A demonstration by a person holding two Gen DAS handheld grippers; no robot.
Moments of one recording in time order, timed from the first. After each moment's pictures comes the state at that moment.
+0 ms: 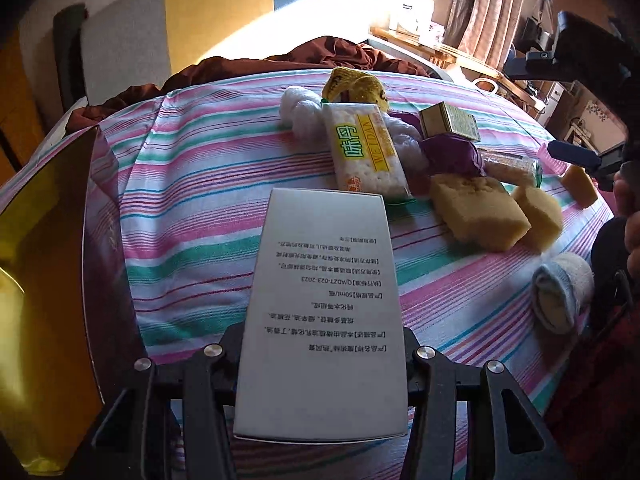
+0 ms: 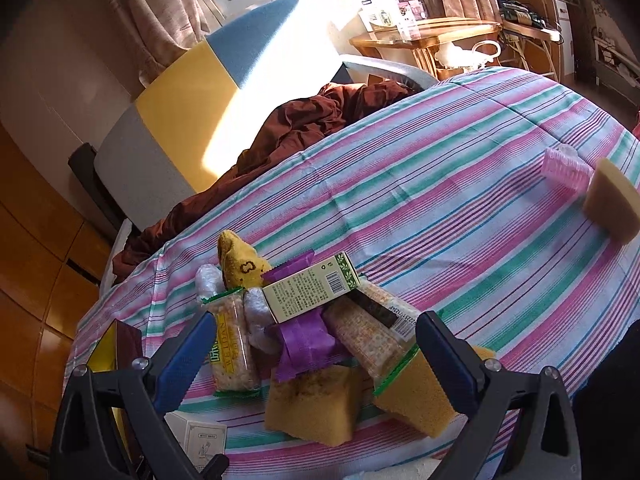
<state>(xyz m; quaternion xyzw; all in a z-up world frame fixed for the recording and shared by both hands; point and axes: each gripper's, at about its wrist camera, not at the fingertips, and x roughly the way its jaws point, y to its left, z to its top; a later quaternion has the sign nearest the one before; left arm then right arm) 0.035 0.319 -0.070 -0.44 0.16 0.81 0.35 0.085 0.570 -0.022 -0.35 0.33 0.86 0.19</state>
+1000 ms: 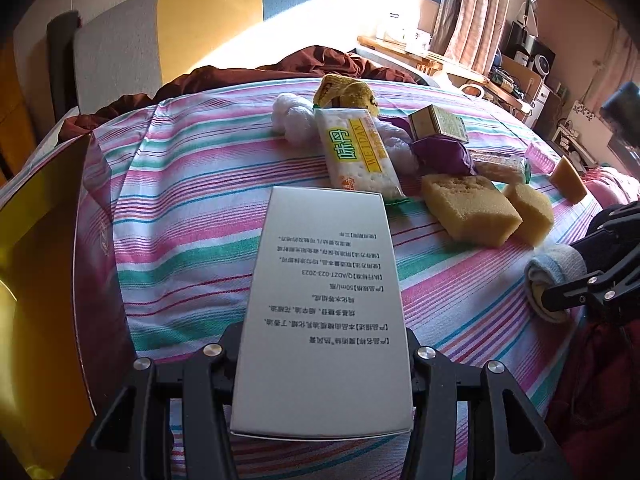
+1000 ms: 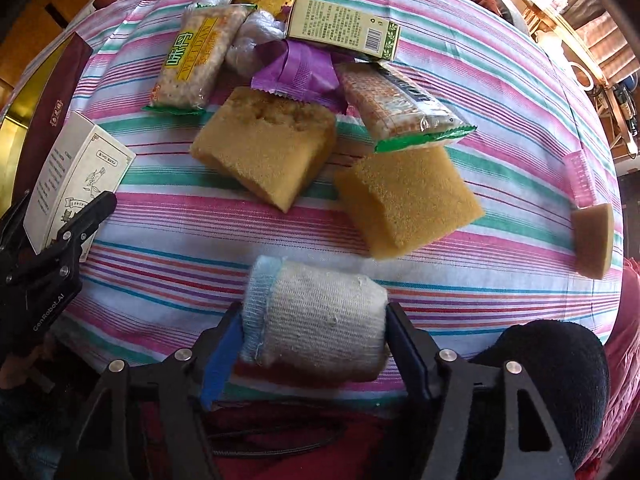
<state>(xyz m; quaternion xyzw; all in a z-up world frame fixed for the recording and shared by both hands) 0.034 0.314 -0.074 -0.42 0.14 0.81 0.37 0.105 0.511 -0.076 -0.68 0.07 0.72 0.10</state>
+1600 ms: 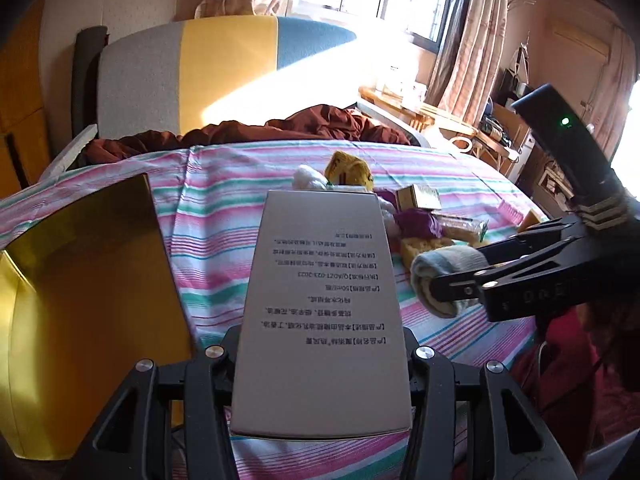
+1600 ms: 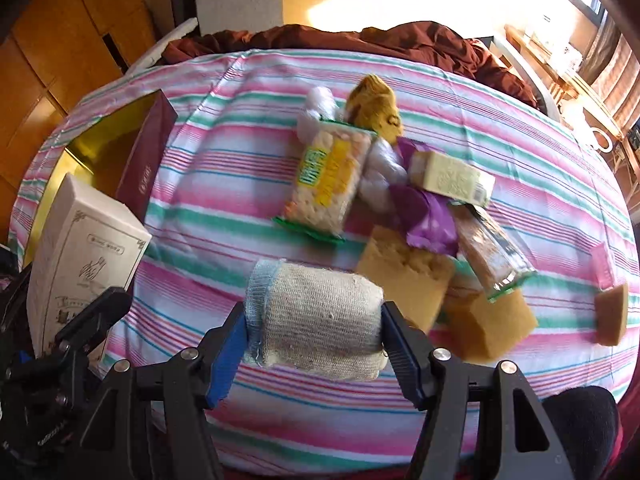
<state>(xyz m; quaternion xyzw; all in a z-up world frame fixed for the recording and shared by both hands) 0.046 0.252 -0.003 -0.37 0.07 0.85 0.38 0.063 0.448 -0.026 -0.56 0.08 0.82 0.04</state>
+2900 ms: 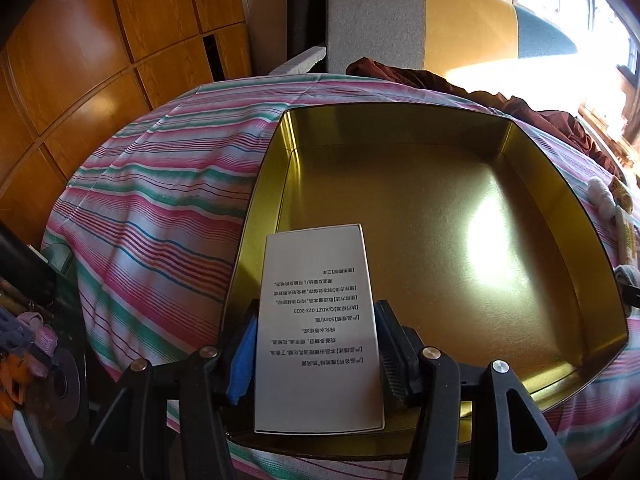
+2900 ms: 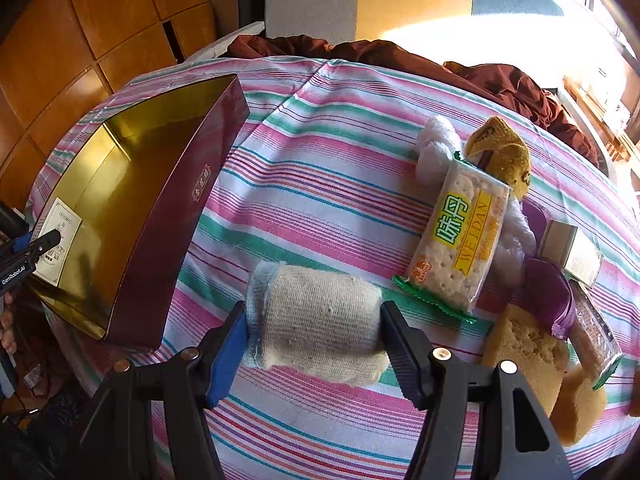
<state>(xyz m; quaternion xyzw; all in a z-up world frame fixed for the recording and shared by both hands) -0.039 0.036 -0.056 -0.45 0.06 0.89 0.04 0.004 0.374 -0.065 -0.52 0.03 0.85 -0.03</state>
